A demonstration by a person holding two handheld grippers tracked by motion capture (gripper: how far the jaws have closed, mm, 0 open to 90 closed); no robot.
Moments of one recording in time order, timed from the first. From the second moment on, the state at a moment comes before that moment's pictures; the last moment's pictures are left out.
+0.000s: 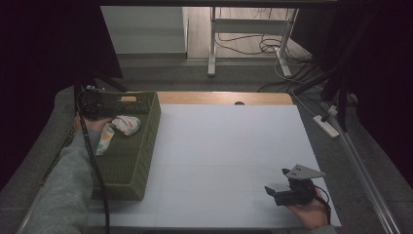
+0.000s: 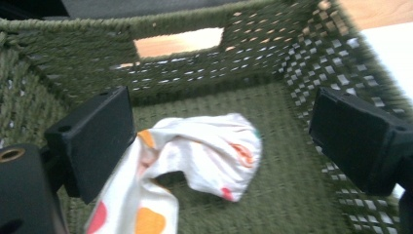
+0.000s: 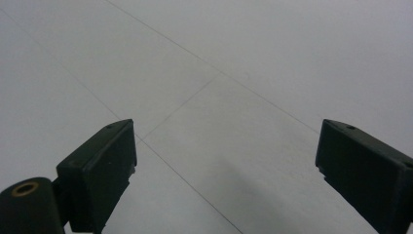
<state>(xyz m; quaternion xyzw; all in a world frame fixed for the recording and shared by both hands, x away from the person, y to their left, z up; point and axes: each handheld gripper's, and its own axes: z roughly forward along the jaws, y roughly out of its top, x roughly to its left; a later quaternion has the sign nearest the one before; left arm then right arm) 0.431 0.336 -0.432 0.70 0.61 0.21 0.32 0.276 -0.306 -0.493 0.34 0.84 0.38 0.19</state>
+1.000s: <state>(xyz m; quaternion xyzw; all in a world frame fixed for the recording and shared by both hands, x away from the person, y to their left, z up) 0.462 0.344 -0.468 0.70 0.63 0.17 0.28 0.275 -0.305 -0.495 0.34 0.85 0.36 0.20</state>
